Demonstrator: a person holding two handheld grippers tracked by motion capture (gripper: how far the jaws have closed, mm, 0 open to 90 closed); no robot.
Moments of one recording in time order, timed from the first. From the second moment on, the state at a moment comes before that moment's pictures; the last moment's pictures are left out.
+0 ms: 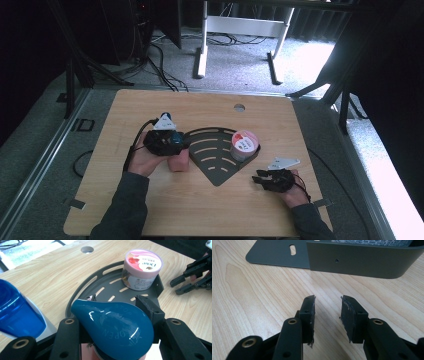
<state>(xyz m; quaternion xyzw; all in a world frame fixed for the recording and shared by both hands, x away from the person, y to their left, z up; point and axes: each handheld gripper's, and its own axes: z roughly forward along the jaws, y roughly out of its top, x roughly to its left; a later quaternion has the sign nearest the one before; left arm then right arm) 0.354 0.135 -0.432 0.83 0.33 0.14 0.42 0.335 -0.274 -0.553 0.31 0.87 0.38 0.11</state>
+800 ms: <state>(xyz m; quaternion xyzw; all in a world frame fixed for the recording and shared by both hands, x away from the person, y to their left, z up) 0.360 0.115 -0.423 0.83 0.33 0.14 0.43 0.335 -0.273 -0.554 0.31 0.87 0.38 0.11</state>
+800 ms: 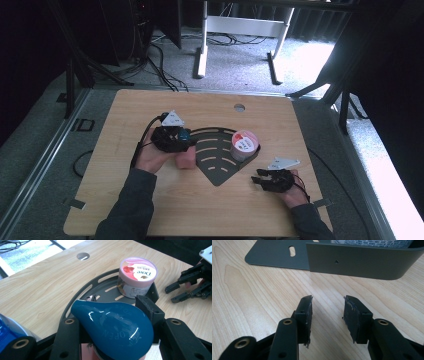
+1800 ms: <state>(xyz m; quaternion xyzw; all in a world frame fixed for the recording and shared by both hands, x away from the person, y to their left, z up) 0.373 0.088 -0.421 0.83 0.33 0.15 0.43 0.335 -0.273 -0.555 0.31 0.86 0.38 0.12</state>
